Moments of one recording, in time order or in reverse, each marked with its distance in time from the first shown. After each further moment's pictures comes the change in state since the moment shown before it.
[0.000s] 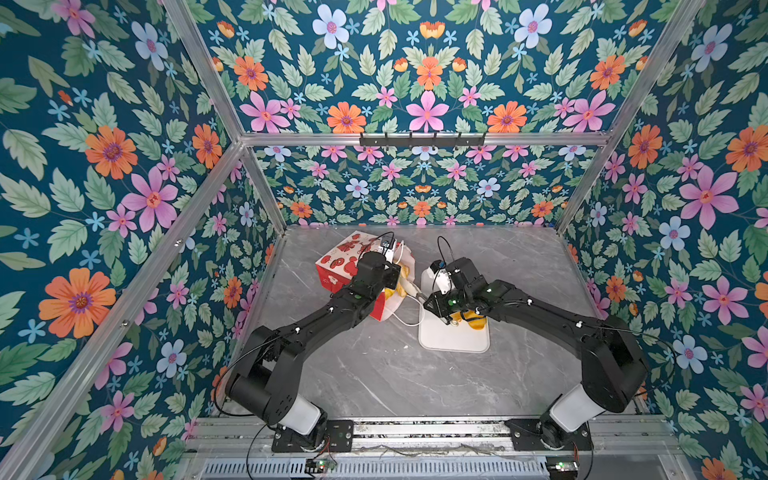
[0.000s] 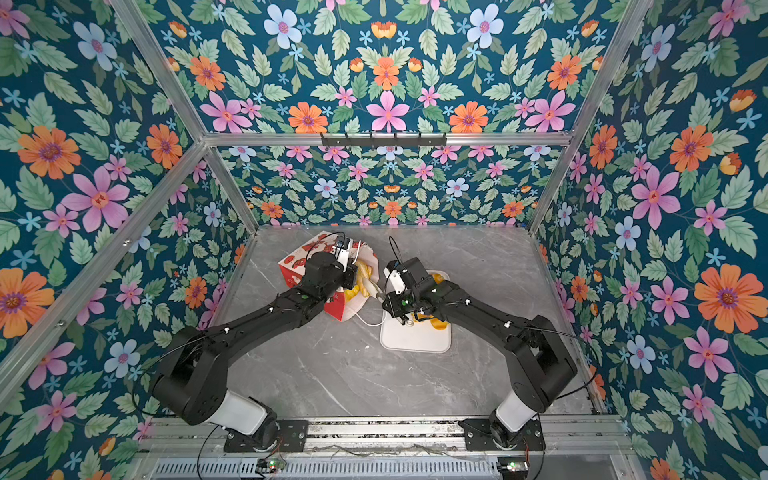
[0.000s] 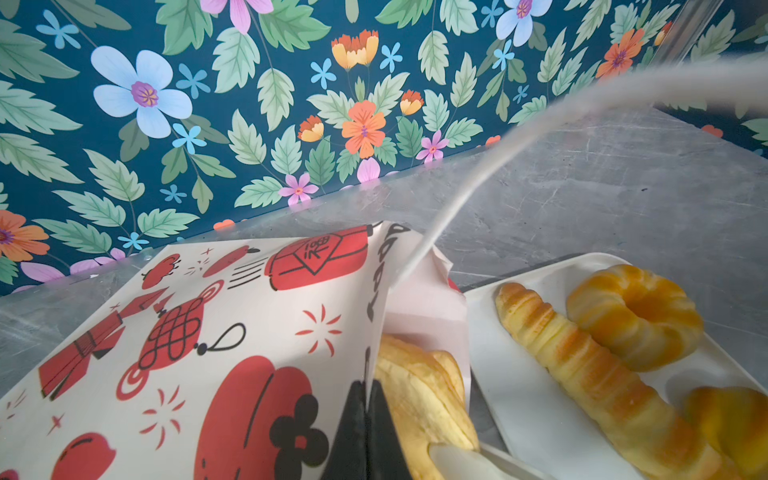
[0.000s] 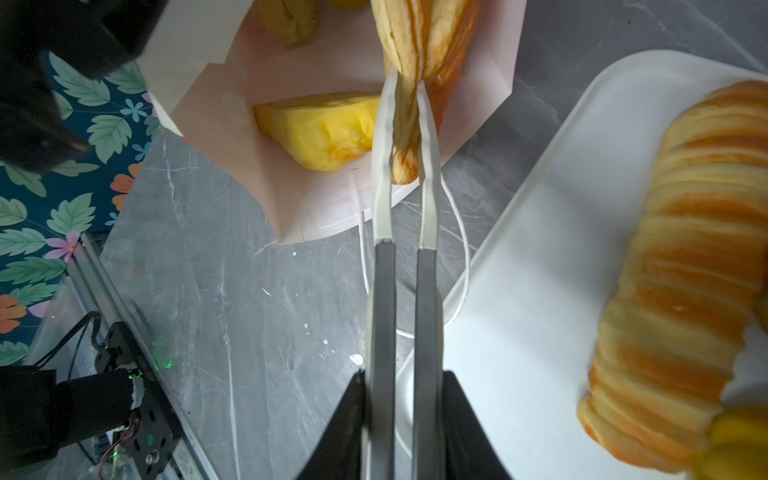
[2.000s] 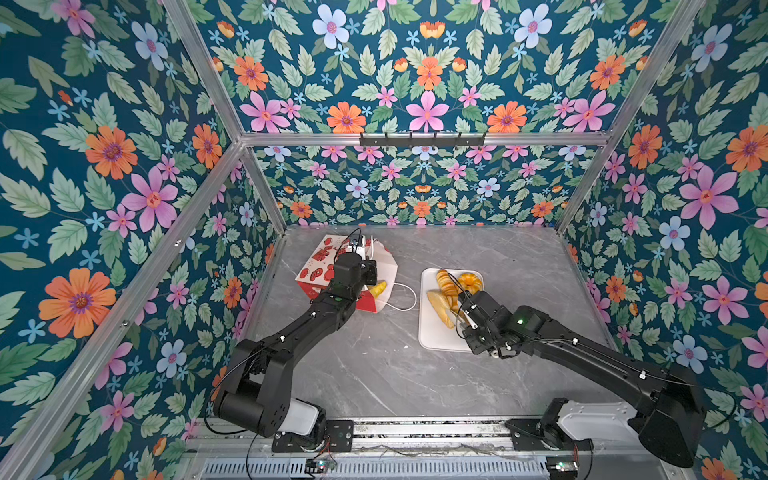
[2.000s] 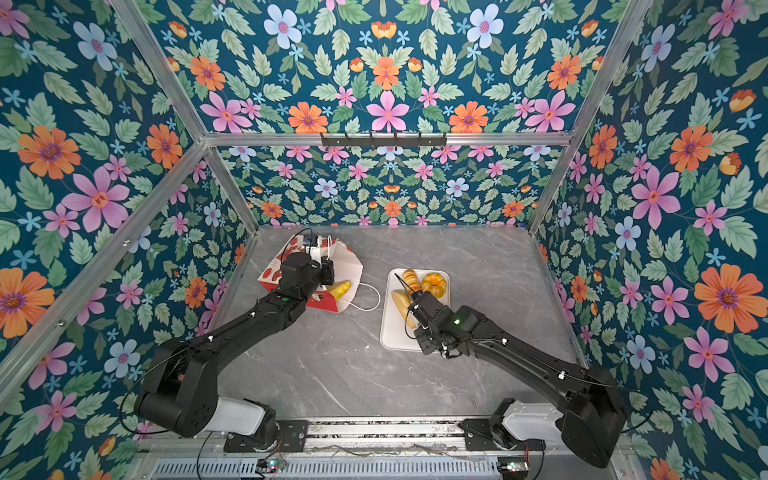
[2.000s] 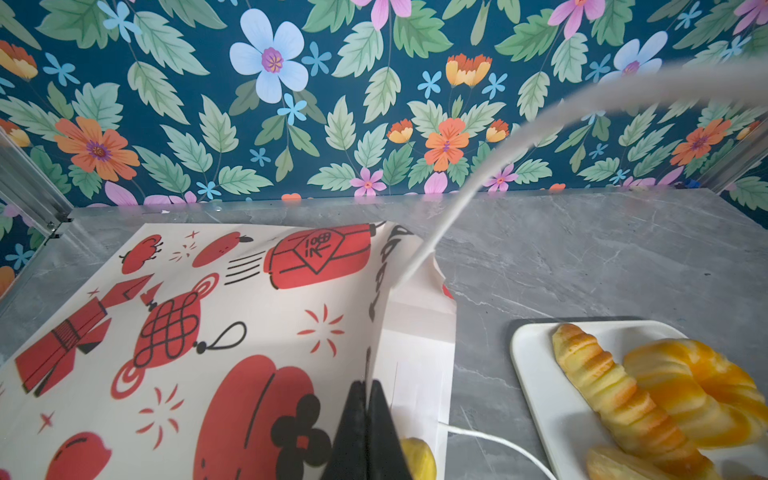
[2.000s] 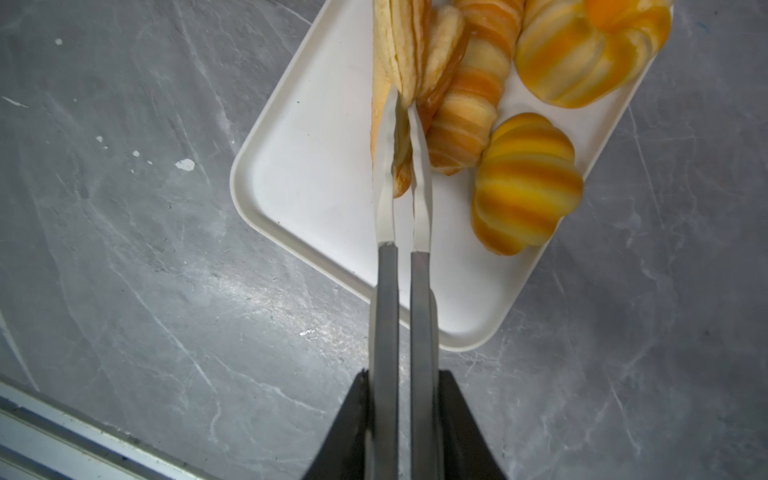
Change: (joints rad) left arm 0.164 -0.088 -0.098 0.041 0.005 -0.152; right arm 0.163 -0.312 -0.163 -0.466 0.442 -0.023
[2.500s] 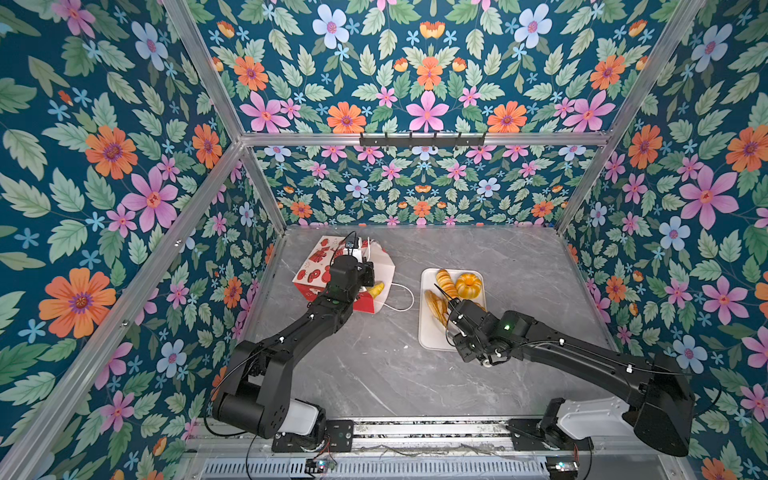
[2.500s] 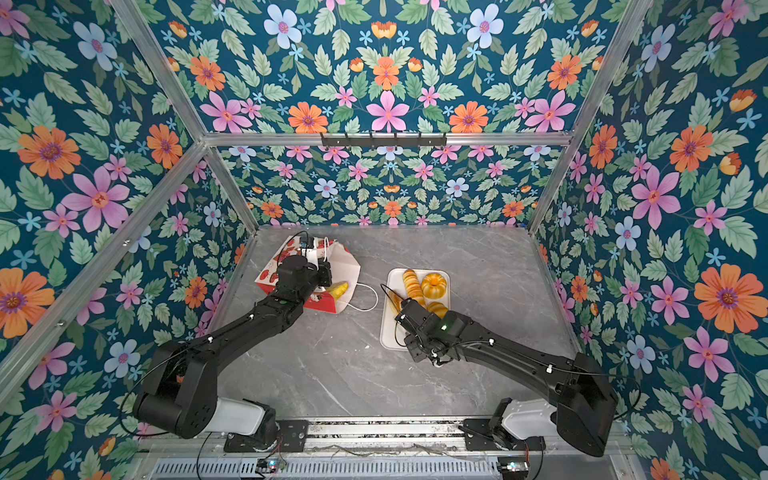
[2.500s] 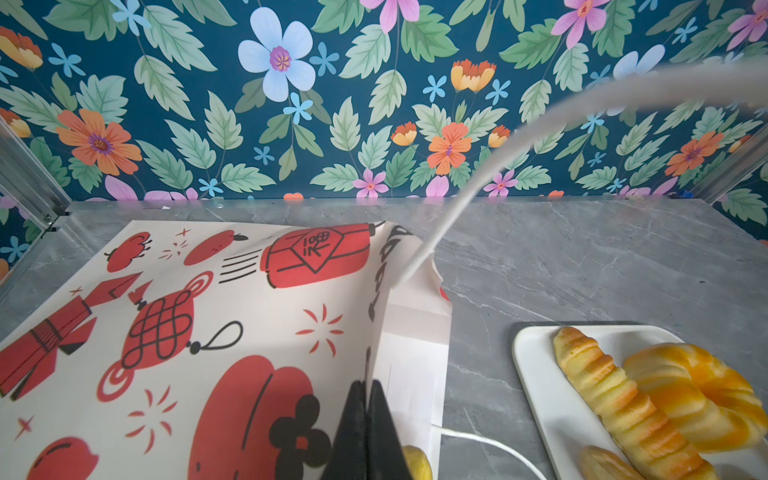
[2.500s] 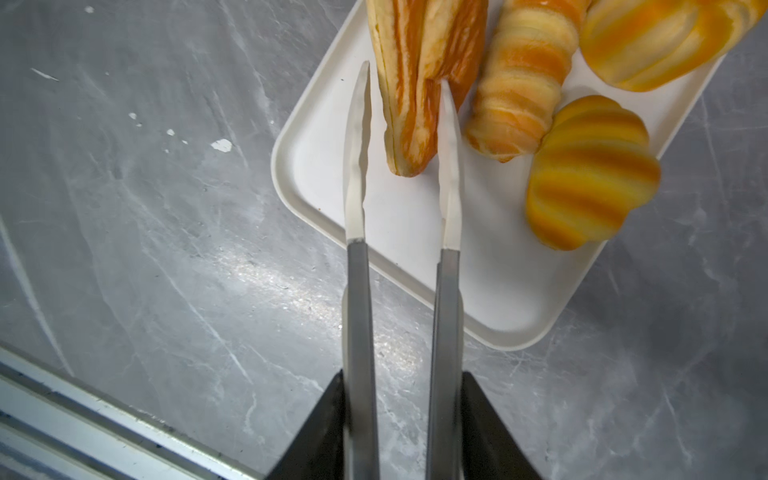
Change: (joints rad) left arm 0.026 -0.008 -0.039 0.050 0.026 -0.016; right arm 0.080 0.025 -0.003 0.022 -0.037 0.079
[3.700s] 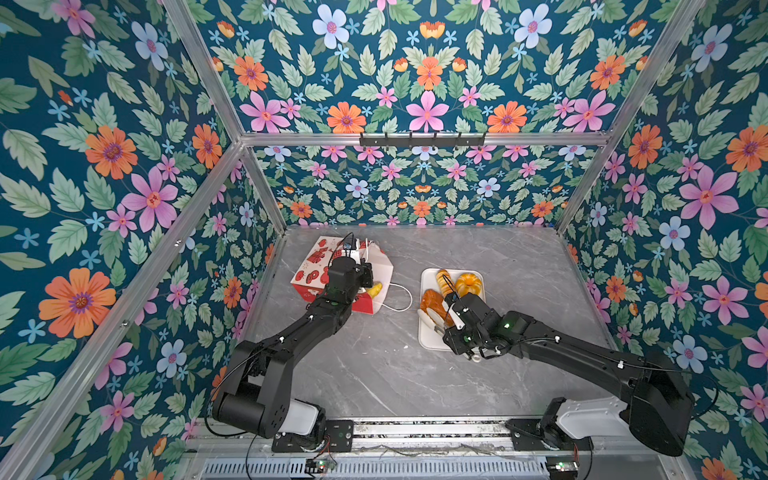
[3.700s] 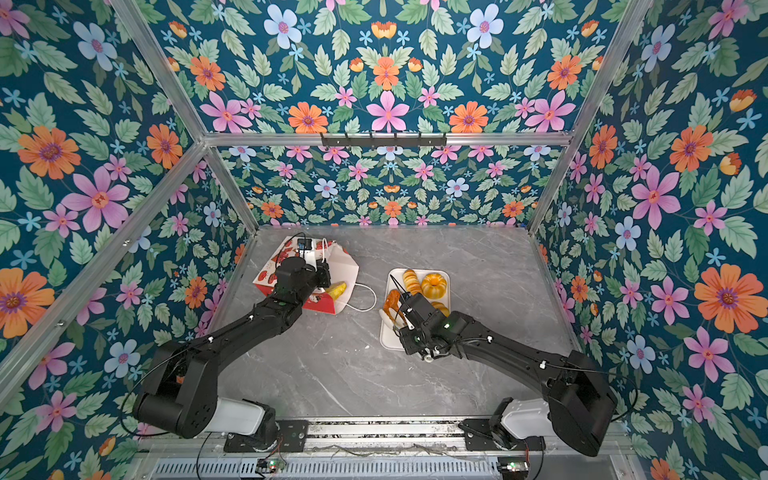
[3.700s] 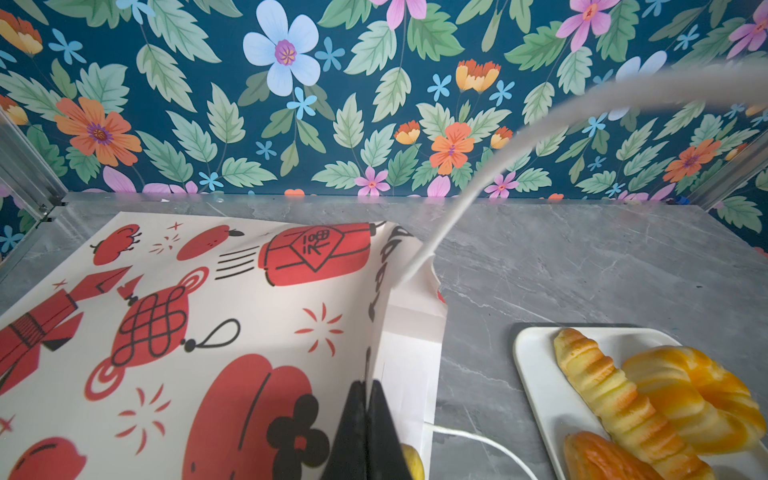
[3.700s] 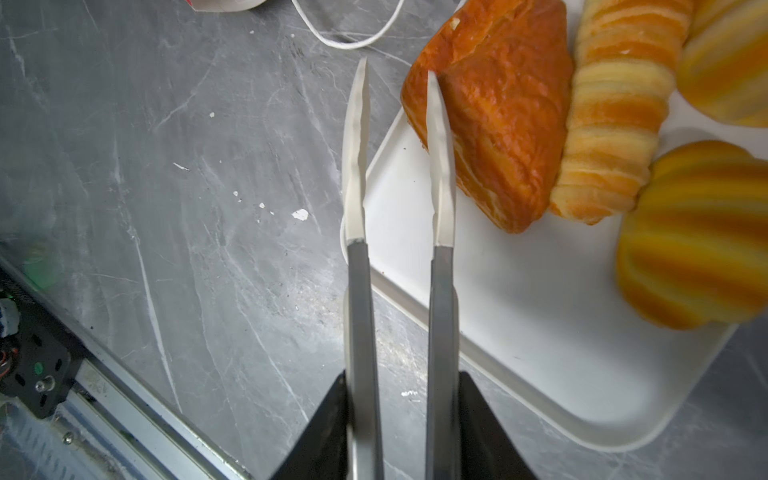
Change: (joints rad) left arm 0.013 0.000 -0.020 0.022 0.015 -0.015; right arm -0.079 0.013 -0.085 0.251 -0.169 0.034
